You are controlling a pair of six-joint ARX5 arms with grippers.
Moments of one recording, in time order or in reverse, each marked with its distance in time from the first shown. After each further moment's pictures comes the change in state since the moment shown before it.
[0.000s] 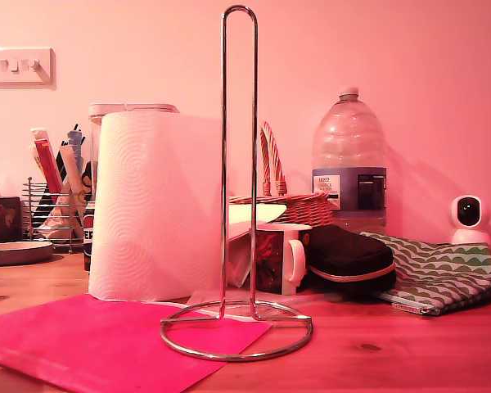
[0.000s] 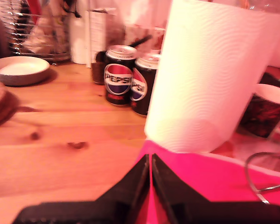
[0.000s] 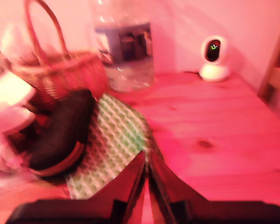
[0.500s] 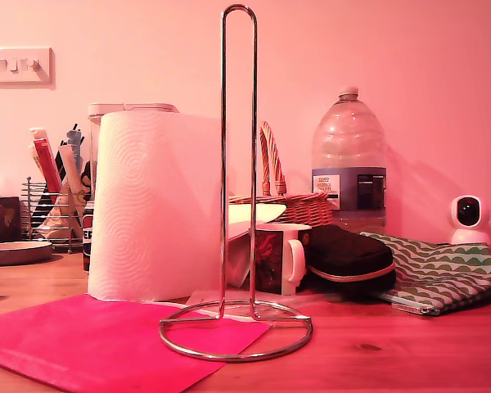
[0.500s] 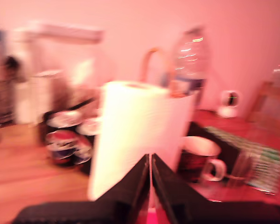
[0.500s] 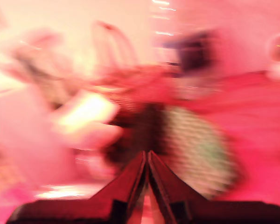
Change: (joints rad) left arm -0.060 0.004 0.185 0.004 0.160 -0.061; right arm 0.132 0.000 0.102 -0.010 -0.190 0.151
